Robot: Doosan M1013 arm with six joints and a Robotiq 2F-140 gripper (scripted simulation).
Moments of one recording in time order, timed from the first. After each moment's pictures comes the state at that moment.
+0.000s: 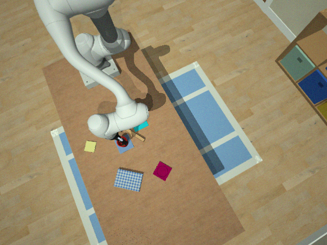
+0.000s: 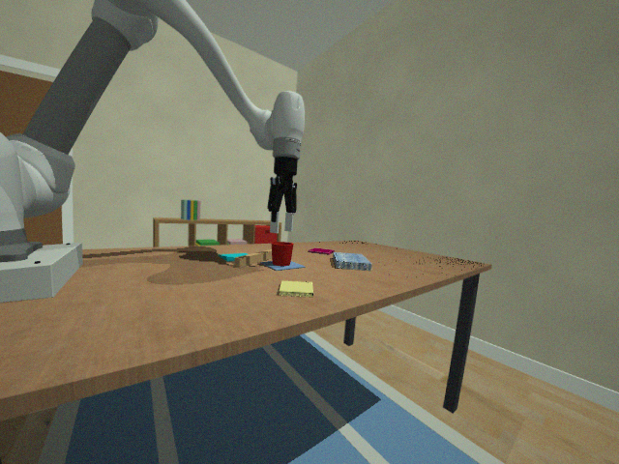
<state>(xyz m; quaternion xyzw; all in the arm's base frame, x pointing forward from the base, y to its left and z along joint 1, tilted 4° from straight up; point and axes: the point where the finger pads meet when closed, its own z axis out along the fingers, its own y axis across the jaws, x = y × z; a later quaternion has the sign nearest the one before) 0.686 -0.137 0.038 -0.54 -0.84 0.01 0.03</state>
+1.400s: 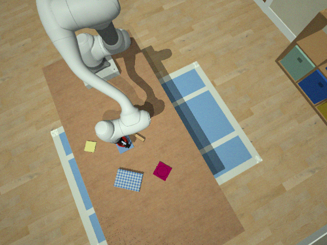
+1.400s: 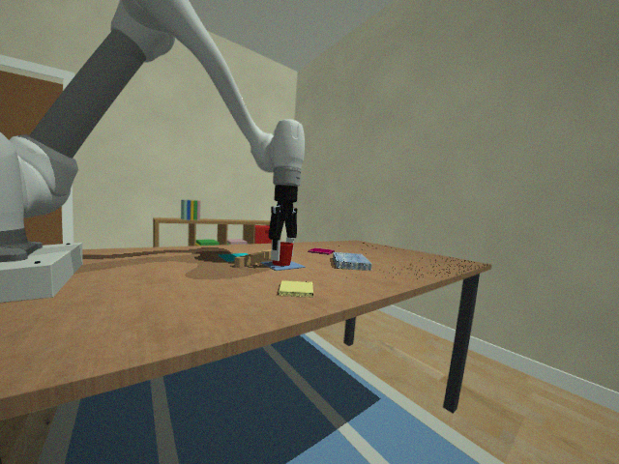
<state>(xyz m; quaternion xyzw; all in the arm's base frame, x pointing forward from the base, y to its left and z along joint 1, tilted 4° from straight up) 0.687 -0.139 -0.050 -0.54 -0.84 0.01 0.03</state>
